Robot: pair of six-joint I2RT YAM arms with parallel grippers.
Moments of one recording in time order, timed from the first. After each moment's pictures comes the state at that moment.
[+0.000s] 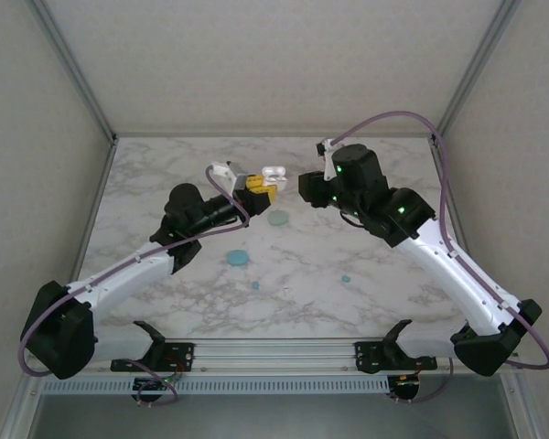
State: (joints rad) left arm -0.62 1.27 0.80 0.58 0.53 -0.24; right arm 0.76 1.27 1.49 -0.75 0.11 0.37
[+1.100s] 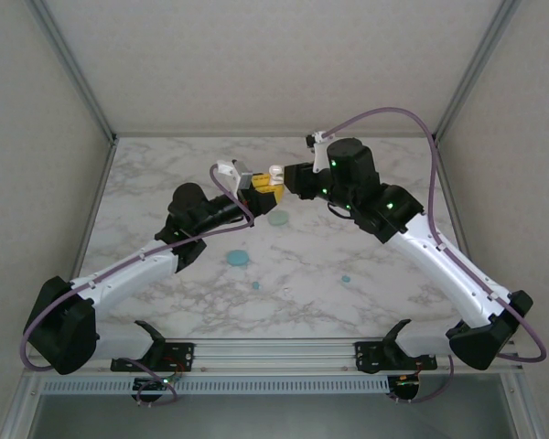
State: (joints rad) left arm -0.66 1.29 0.83 0.63 0.54 -0.27; right arm 0.76 1.31 1.47 -0.58 0.01 0.38
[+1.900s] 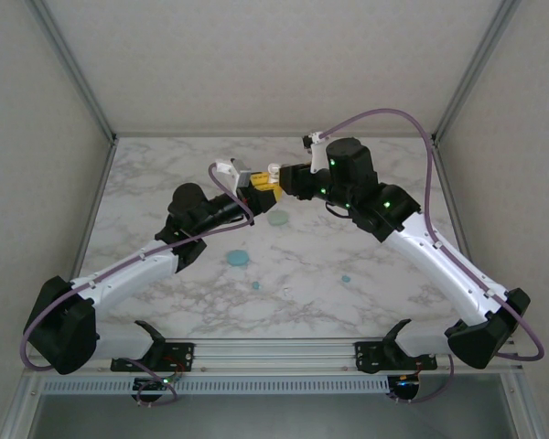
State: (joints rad) left arm -0.66 1.29 0.83 0.64 0.51 -0.30; right arm 0.75 1.32 1.46 -0.55 -0.06 0.37
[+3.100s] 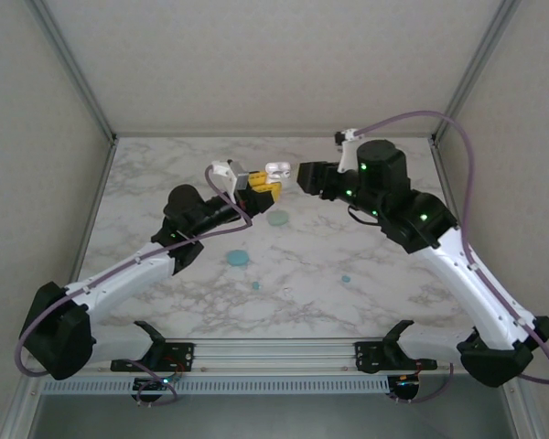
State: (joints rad) left arm -0.66 1.24 0.81 0.63 0.51 -0.22; right arm 0.72 1.18 1.51 -0.70 0.03 0.48
